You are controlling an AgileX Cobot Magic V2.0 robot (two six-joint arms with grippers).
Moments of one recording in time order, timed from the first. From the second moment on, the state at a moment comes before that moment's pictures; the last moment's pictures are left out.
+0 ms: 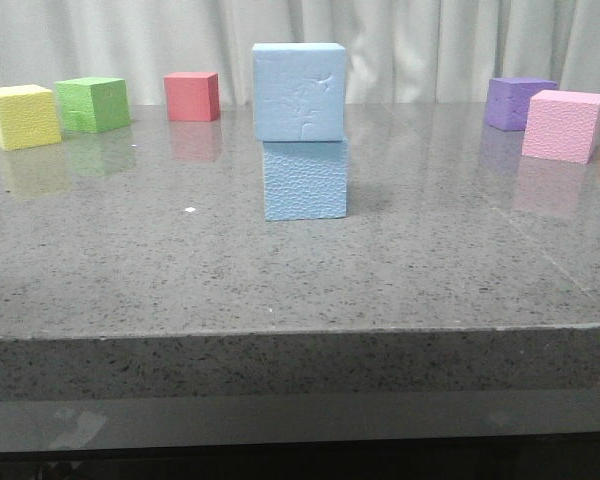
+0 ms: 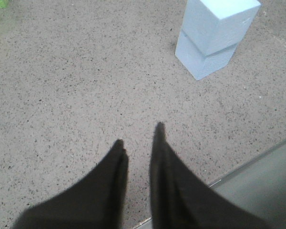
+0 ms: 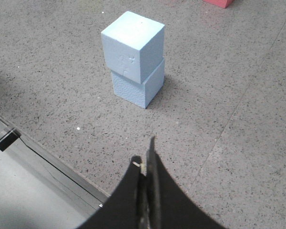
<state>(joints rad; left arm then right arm) -0.54 0.81 -0.92 0.03 0.85 -0.07 0.54 0.71 -0.81 0.09 0.66 -0.05</state>
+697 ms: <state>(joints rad) -0.38 0.63 -0.75 0.00 0.69 -0.07 0.54 0.71 -0.81 0.09 0.66 -0.05</state>
